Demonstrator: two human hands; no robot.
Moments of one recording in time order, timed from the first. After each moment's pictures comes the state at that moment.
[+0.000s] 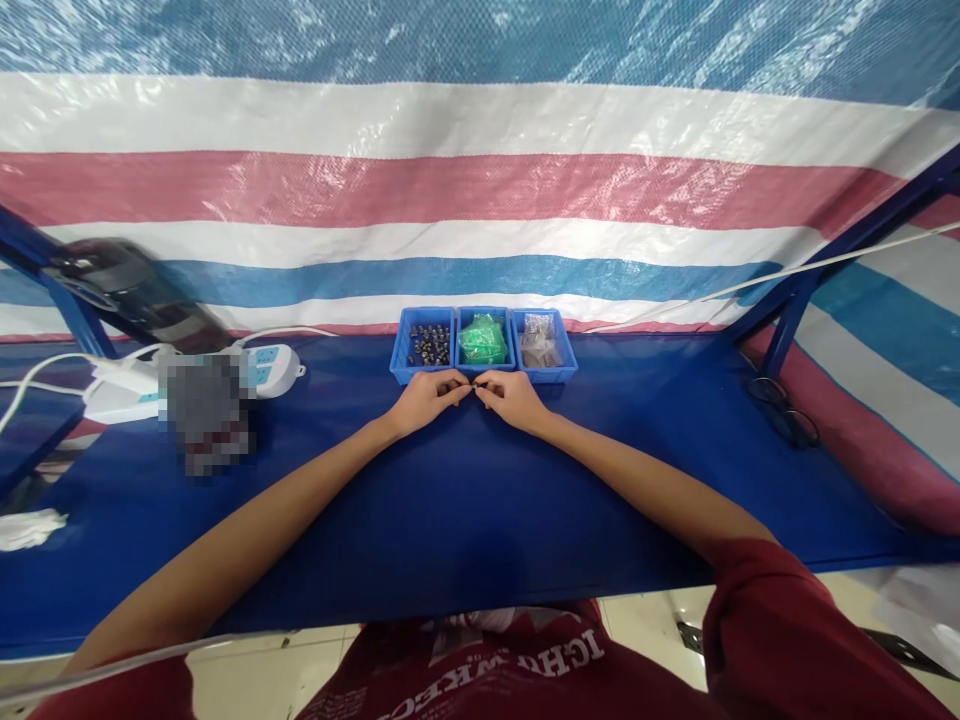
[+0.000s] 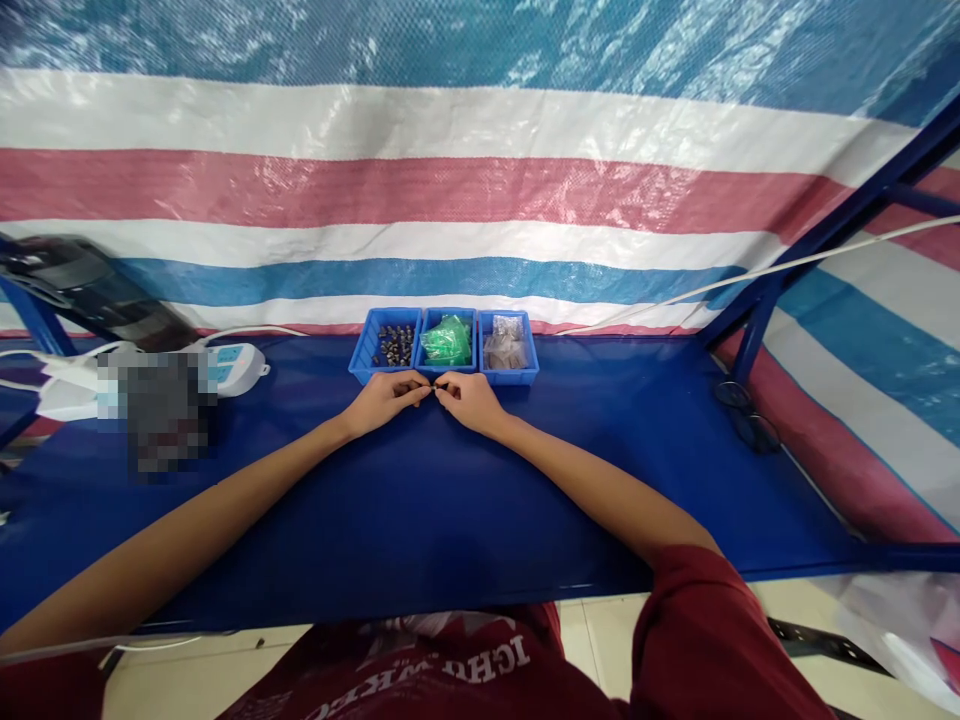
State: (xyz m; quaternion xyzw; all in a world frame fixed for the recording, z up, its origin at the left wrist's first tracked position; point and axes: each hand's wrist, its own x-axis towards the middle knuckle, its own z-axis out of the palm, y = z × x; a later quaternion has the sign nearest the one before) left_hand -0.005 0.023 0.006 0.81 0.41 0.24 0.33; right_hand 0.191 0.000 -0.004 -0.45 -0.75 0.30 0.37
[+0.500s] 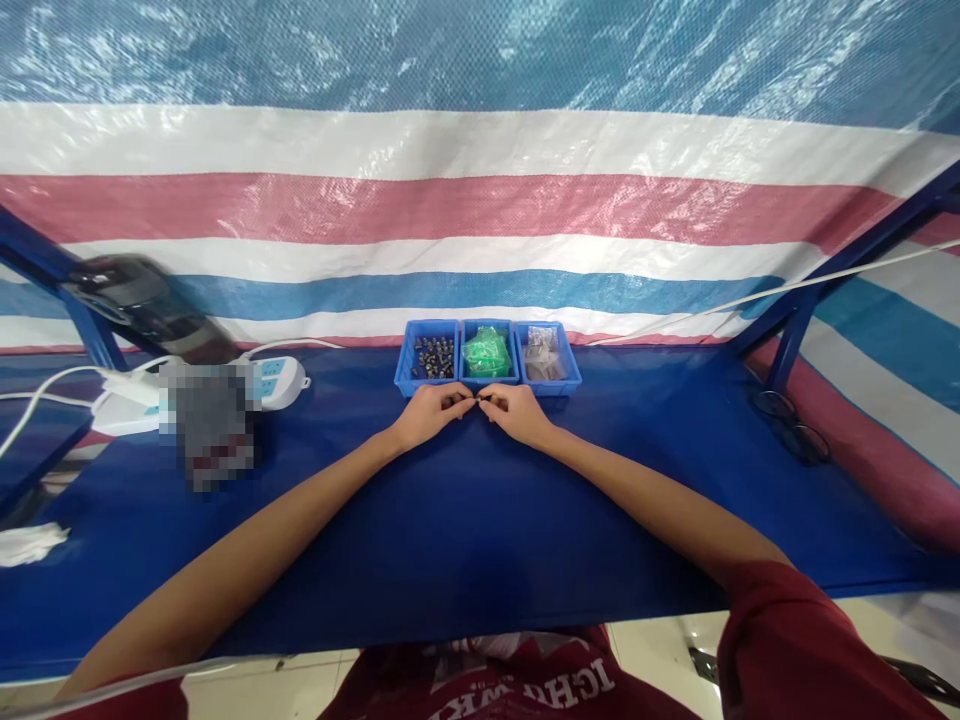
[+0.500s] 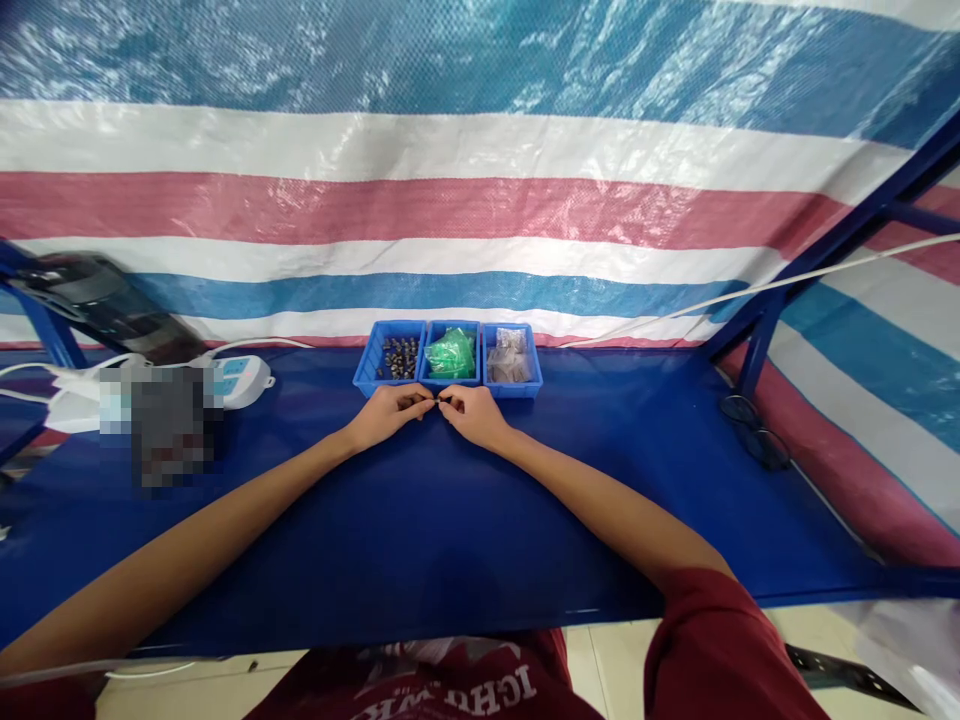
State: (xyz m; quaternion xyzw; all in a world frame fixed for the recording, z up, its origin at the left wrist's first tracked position) left_hand -0.005 0.022 0.008 0.82 0.41 0.24 0.33; right_hand 0.191 0.001 -0.007 -0.46 -0.75 0.30 0.38
